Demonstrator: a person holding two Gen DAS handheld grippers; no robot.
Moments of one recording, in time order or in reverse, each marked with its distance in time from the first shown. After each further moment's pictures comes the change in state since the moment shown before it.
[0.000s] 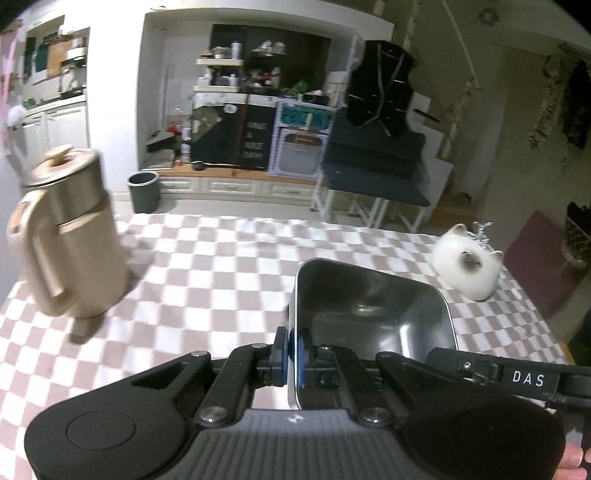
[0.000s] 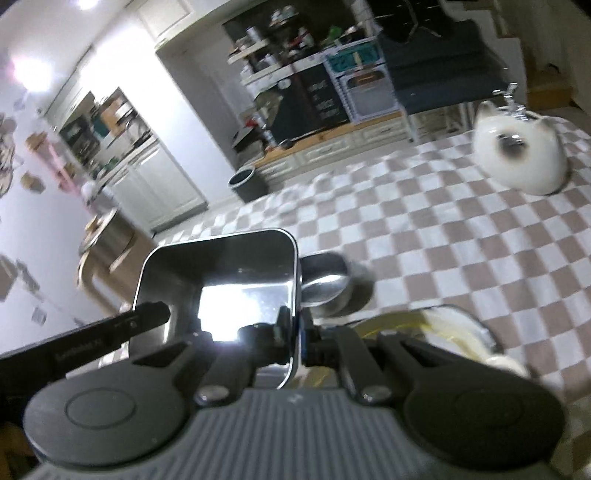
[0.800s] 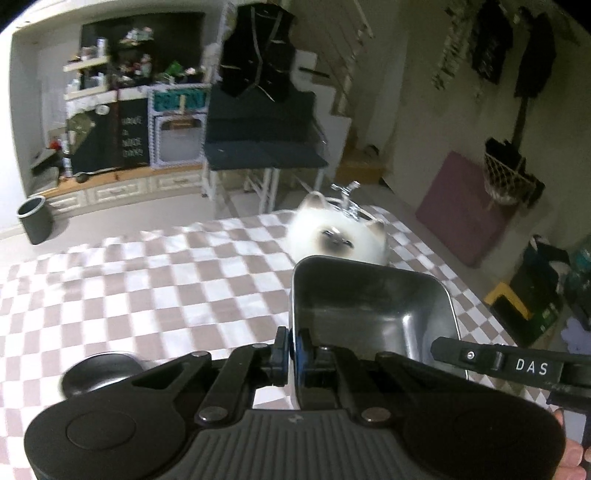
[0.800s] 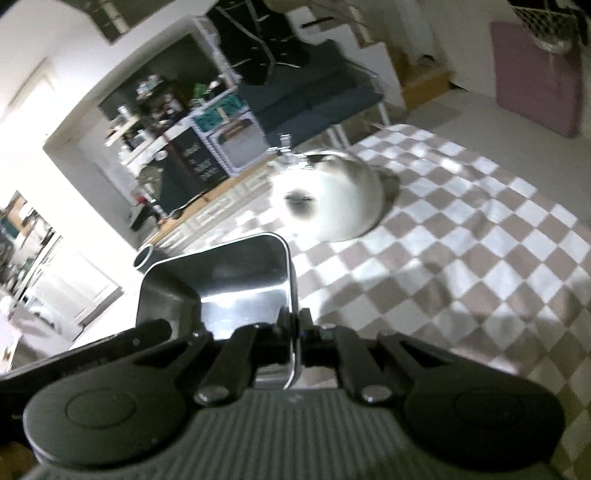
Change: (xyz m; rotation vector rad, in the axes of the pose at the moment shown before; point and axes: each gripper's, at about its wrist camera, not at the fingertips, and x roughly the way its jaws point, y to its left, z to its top) left arm 0.105 -0.200 0.034 0.211 0.083 -0.252; right arm -0.064 -0.171 0.043 0.282 -0.168 -0.241
